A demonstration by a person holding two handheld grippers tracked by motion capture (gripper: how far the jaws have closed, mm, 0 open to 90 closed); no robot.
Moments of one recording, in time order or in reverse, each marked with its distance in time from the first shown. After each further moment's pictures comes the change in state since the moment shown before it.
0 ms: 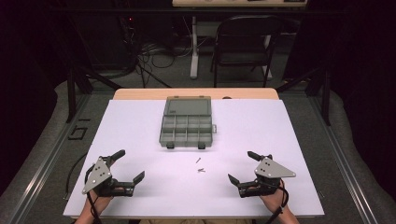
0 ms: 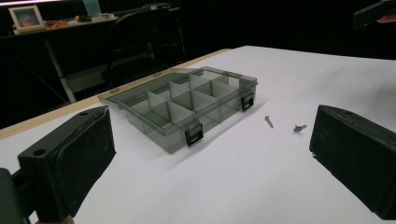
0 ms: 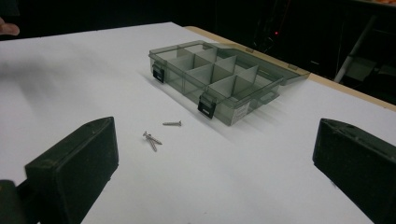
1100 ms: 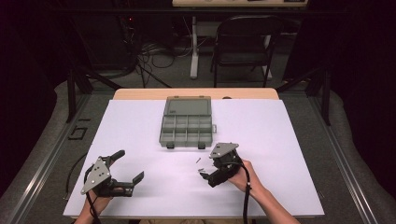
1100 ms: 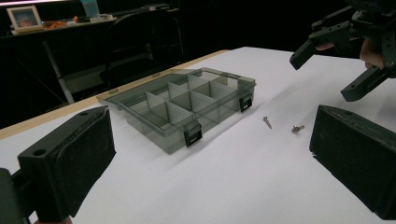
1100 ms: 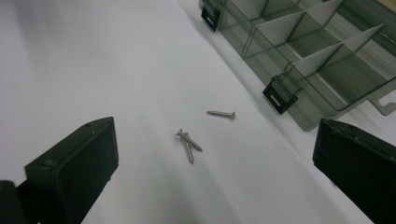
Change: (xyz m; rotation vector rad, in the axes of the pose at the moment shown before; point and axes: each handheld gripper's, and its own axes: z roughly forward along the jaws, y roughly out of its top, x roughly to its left) left arm 0.001 0.000 -0.002 -0.004 -0.011 0.002; right arm 0.022 0.033 0.104 0.388 0.206 -0.121
